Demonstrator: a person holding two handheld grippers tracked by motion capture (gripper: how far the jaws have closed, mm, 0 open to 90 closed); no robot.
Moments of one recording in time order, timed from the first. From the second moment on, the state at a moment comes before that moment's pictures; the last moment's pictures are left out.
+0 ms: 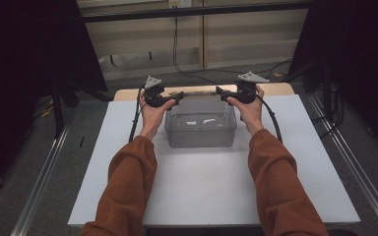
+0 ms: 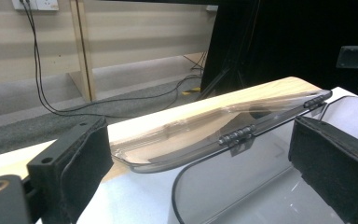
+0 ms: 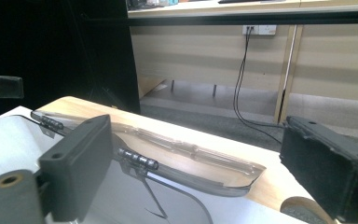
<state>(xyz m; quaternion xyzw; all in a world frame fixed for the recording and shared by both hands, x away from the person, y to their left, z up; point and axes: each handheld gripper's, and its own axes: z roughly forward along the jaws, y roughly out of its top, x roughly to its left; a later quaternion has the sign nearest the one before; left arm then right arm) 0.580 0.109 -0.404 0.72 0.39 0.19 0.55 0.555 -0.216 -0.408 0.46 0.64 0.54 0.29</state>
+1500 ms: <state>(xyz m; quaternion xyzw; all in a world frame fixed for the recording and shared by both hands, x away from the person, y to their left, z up) 0.517 0.122 -0.386 0.71 0.35 0.22 0.57 0.488 -0.218 -0.395 0.42 0.65 0.55 0.32</state>
